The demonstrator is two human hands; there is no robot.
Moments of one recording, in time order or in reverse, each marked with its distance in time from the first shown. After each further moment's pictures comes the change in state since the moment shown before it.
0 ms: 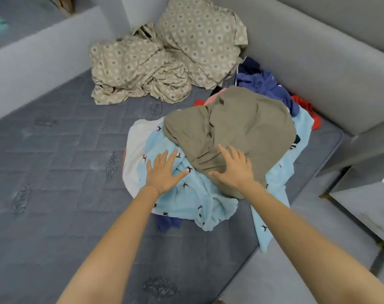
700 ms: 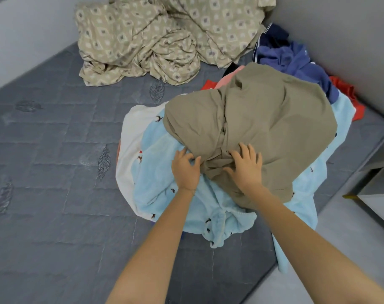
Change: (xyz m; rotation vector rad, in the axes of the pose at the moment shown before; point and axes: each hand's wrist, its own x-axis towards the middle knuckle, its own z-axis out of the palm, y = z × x) left_hand 0.108 0.027 0.085 -0.635 0.468 -0.148; right_hand 0.107 0.030 0.088 -0.109 0.073 0.024
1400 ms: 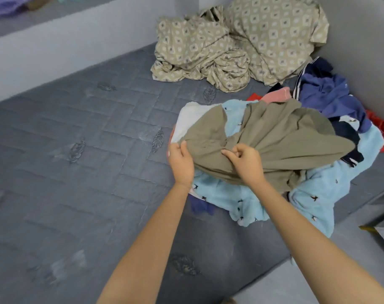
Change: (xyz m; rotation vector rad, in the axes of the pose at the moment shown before) left_hand -0.087 -0.004 -0.201 -0.402 0.430 -0.186; right_hand -0.117 -0.166 -0.078 0.710 0.076 -0.122
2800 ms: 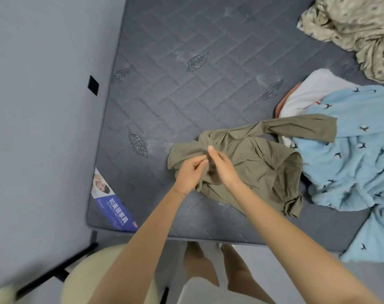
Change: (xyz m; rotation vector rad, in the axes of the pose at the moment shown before) left_hand -0.163 -0.178 -0.396 -0.055 -0.227 -0.213; right_hand -0.321 -0.112 0.301 0.194 -0.764 0.348
